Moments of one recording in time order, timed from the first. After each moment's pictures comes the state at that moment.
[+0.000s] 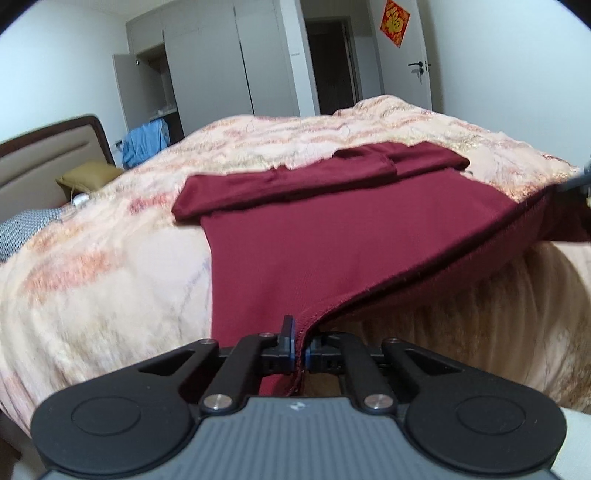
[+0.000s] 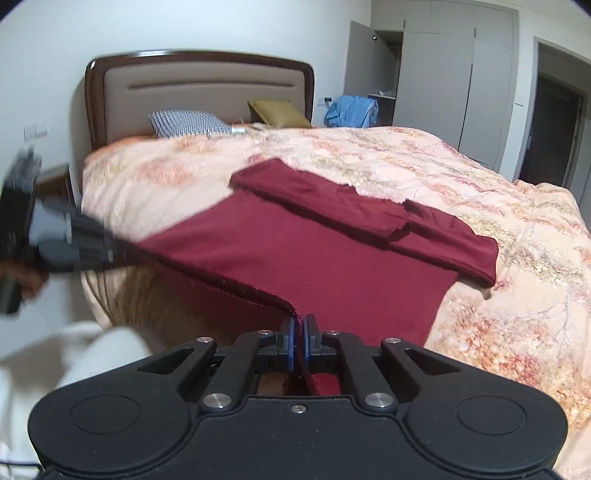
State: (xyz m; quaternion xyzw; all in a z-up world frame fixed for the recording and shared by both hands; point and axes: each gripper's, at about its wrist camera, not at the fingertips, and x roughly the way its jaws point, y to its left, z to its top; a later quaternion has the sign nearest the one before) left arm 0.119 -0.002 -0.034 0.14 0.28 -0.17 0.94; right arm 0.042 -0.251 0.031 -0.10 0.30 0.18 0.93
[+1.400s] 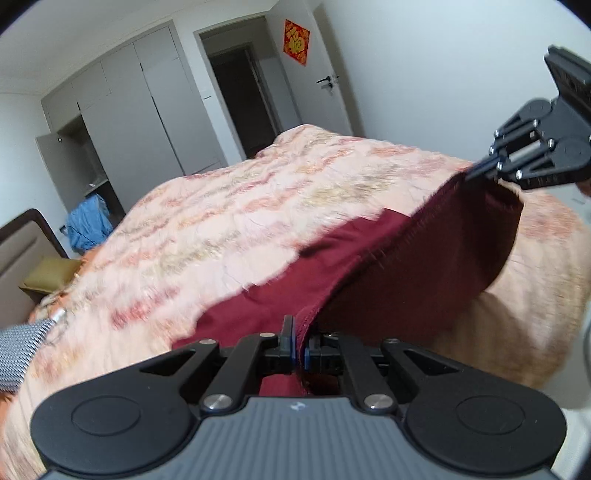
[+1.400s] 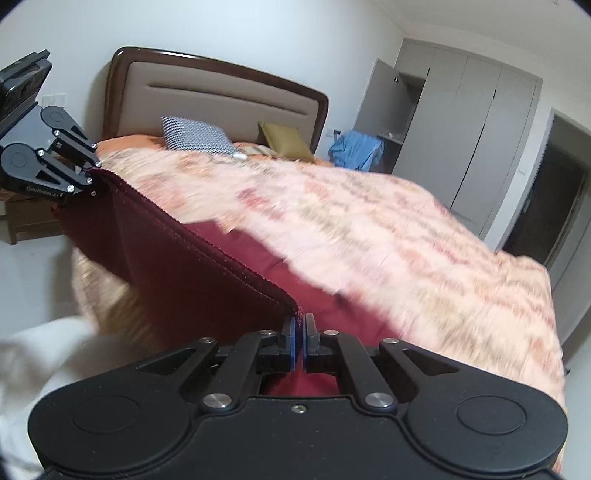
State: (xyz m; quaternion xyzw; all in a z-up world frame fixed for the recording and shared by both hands) left arm 0.111 -0.030 0.126 0.24 0.24 -0.27 0.90; right arm 0.056 -0.285 0.143 -0.19 0.24 0.19 0.93
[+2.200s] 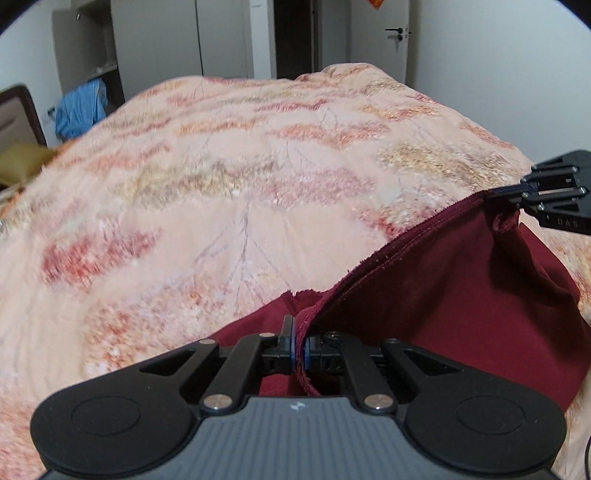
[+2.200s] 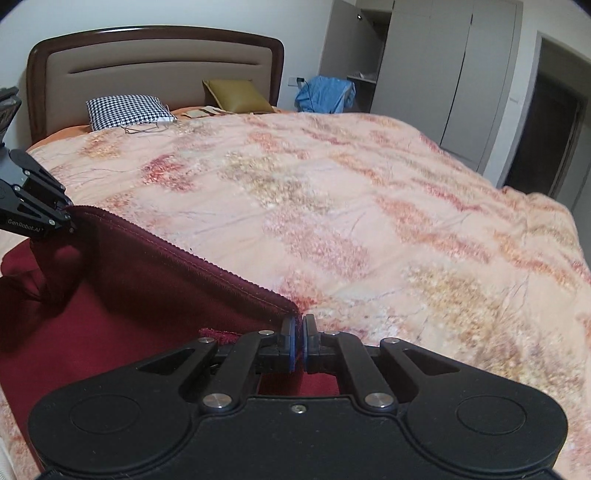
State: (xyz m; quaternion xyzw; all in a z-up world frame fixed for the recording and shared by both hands) left arm 0.410 -0.050 0.008 0.12 0.38 -0.26 0.88; right arm 0.344 -0.313 0.032 -0.12 0.33 0.15 0.92
